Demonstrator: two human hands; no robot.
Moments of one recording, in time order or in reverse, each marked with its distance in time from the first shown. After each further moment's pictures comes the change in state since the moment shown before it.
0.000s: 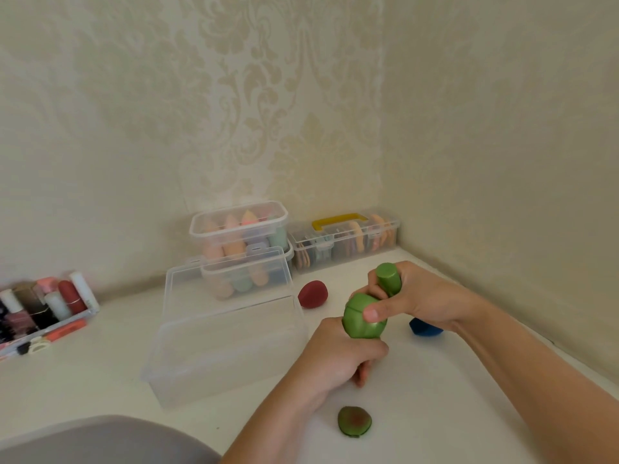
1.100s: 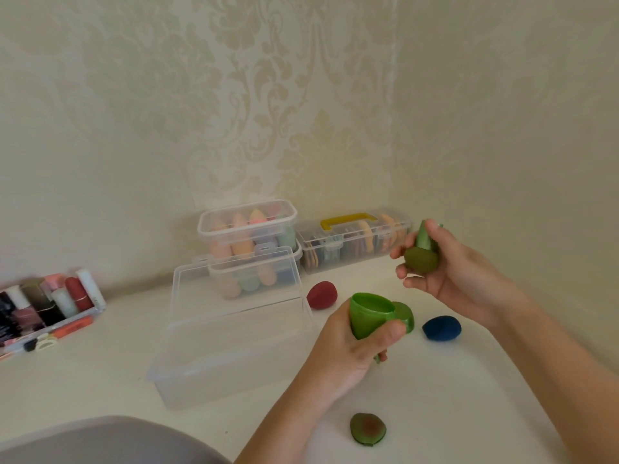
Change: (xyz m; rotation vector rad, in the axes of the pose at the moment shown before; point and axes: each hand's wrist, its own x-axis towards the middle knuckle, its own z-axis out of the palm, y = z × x) left_hand -0.003 0.001 -0.007 -0.121 -0.038 0.397; right_hand -0.005 -0.014 -0.015 0.432 0.303 -0.117
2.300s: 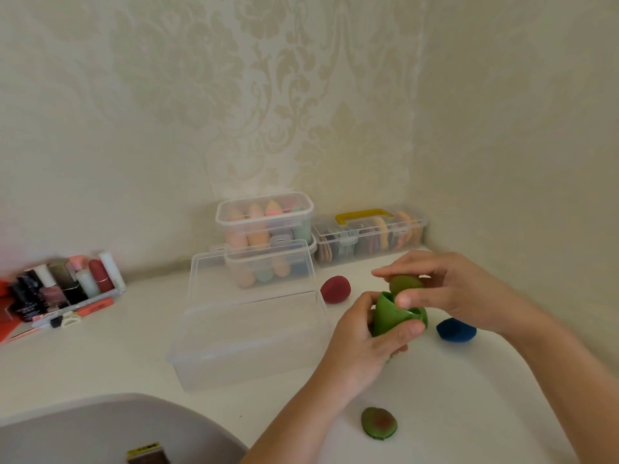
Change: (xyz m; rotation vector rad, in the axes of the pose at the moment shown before) left_hand 0.003 -0.012 0.003 -0.011 0.073 -0.092; right_hand -0.008 0.001 0.012 -0.731 -0.247 -0.124
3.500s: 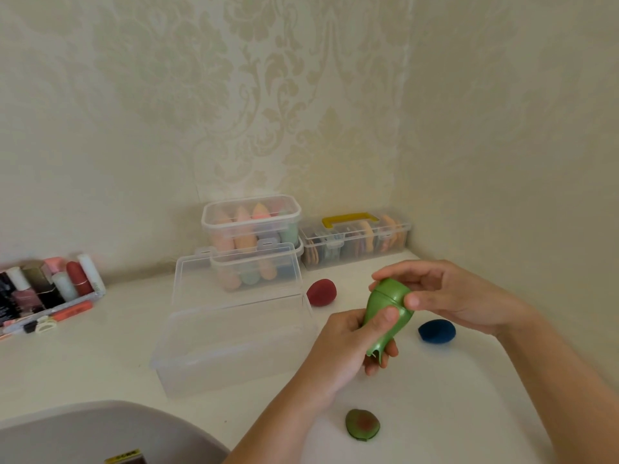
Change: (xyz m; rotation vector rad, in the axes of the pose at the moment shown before) left_hand -0.009 0.018 -0.003 -0.093 -0.098 -0.105; right_hand -0.006 0.009 -0.017 0.324 -0.164 0.087
